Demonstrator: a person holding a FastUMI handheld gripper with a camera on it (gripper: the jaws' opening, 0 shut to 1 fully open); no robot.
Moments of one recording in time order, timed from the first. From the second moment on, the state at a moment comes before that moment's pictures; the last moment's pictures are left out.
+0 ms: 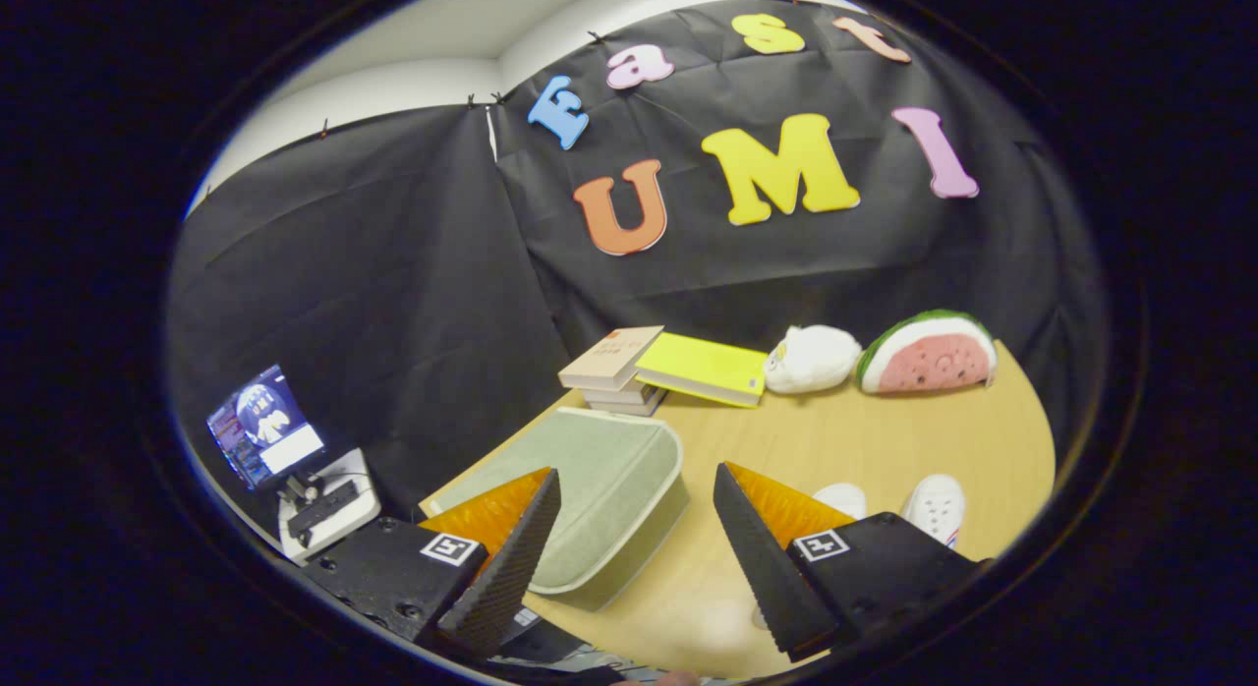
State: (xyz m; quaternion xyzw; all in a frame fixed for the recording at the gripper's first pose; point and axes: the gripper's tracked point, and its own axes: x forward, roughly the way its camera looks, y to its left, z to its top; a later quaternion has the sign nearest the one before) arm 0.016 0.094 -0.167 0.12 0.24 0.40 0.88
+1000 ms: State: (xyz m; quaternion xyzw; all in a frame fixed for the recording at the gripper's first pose) arm -0.011 0.186 -0.255 0.32 0.46 0.48 0.67
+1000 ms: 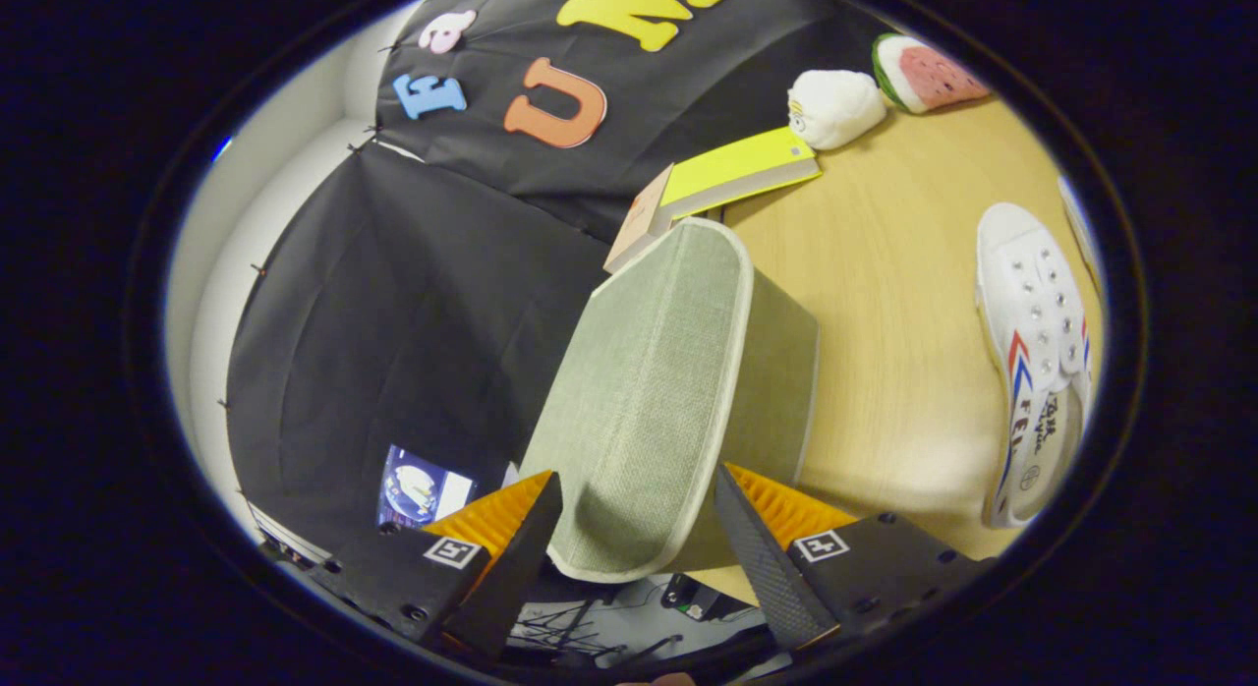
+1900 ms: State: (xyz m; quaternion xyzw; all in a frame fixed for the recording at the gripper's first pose) arm -0.008 0.176 -0.142 0.30 0.42 0.48 0.71
